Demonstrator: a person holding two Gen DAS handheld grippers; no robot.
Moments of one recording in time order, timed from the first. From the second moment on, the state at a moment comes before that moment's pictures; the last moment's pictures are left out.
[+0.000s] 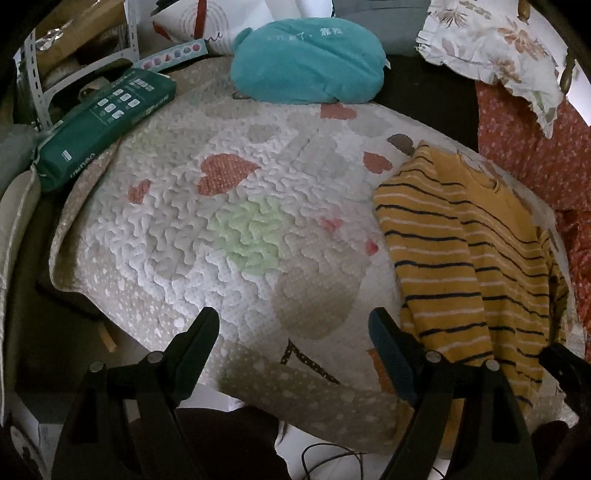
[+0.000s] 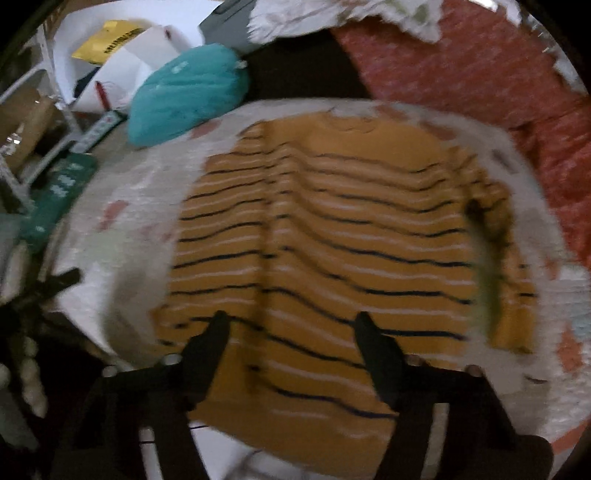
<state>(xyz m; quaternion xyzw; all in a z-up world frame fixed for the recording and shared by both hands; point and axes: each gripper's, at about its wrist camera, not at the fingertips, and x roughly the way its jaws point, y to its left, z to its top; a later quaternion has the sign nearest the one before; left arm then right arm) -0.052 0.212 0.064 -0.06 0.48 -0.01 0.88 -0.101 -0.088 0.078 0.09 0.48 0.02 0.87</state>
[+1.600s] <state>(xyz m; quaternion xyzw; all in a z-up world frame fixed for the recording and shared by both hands) -0.061 0.256 0.066 -0.15 0.46 -0.01 0.88 -0.066 -0.178 0.078 0.13 0.48 -0.06 0.87</state>
